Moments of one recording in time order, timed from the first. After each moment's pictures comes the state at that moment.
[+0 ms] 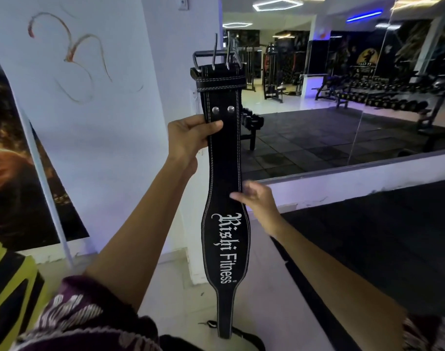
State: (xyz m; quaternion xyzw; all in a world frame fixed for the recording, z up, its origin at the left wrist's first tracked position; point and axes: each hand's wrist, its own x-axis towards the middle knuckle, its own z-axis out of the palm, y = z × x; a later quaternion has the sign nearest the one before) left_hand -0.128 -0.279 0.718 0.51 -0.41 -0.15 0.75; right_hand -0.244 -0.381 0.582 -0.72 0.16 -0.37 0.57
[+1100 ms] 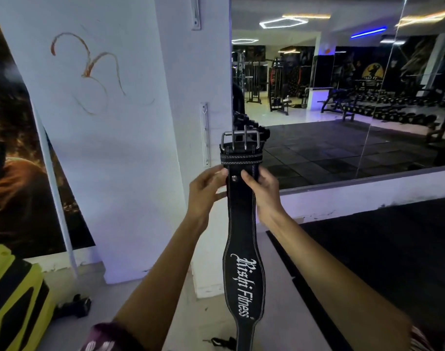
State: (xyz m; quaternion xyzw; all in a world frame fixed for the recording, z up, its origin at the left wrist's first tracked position) left_hand -0.125 -0.275 0.640 0.54 -0.38 -0.19 0.72; right_hand -0.219 -0.363 0.640 -0.59 0.16 -0.48 0.63
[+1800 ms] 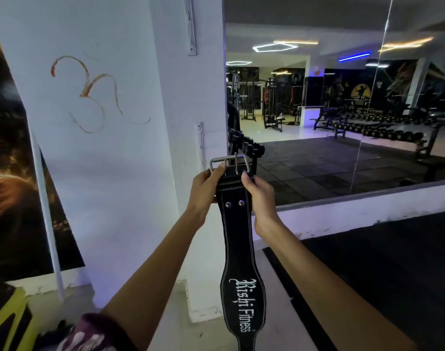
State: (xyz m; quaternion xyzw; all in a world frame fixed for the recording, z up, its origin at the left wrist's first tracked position) left_hand -0.124 -0.298 0.685 0.60 -0.38 -0.18 0.69; right_hand -0.221 -0.365 0.667 -0.58 0.19 -0.46 0.64
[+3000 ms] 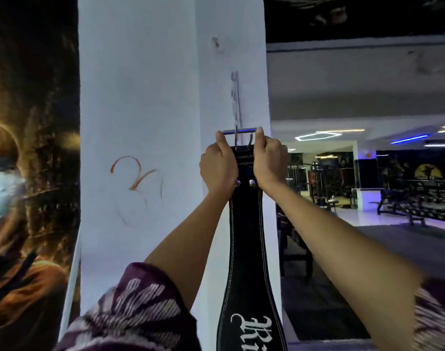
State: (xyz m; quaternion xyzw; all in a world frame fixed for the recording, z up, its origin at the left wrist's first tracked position) left_hand 0.023 -0.431 0.908 0.60 -0.29 0.32 0.68; right_hand -0.034 -0.483 0.911 -0.67 0.13 -0.69 0.26
